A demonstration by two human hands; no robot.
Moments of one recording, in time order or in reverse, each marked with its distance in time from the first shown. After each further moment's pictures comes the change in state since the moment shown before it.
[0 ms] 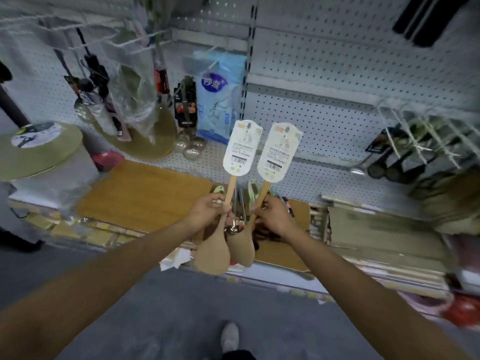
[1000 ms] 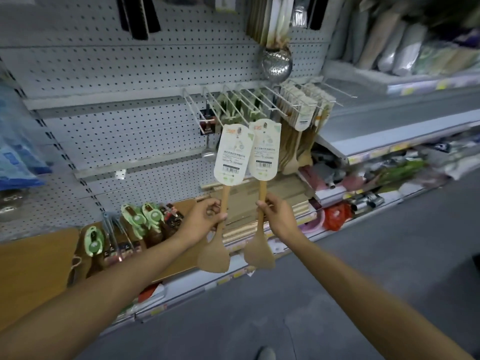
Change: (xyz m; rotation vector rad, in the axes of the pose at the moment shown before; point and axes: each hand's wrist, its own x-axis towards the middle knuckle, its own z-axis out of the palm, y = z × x) left_hand 0.006 0.006 0.365 0.435 -0.400 0.304; right_hand -0.217 0.155 -0.296 0.034 0.665 -0.008
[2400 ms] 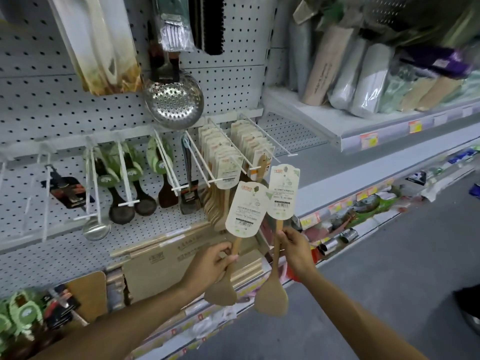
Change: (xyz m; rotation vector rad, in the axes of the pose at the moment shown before) left_hand 0.347 0.070 0.275 0.057 -0.217 0.090; right_hand 0.308 0.191 -0.291 0.142 0.148 0.234
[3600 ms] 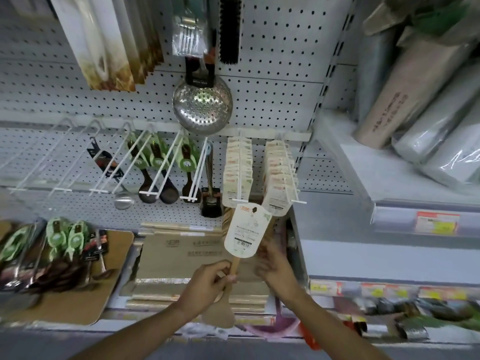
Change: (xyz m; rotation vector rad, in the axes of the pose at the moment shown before) left_hand 0.078 0.013 0.097 0.001 0.425 -0.199; right_hand 0.139 0.012 -0.027 -0.066 -0.694 -0.239
